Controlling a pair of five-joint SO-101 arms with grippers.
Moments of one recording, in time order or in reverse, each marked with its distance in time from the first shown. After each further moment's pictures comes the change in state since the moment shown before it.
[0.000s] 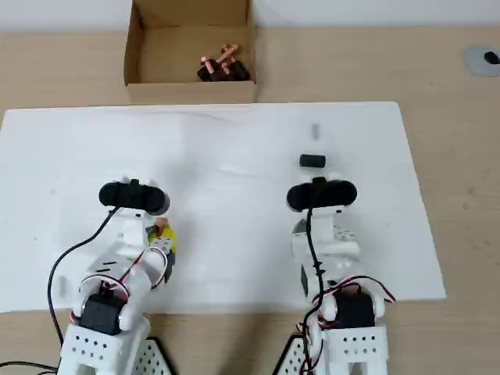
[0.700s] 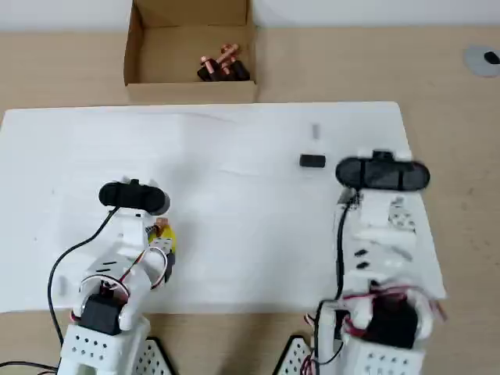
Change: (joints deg) left arm 0.0 0.0 0.0 0.0 0.0; right arm 13.6 19.1 -37.2 6.4 5.4
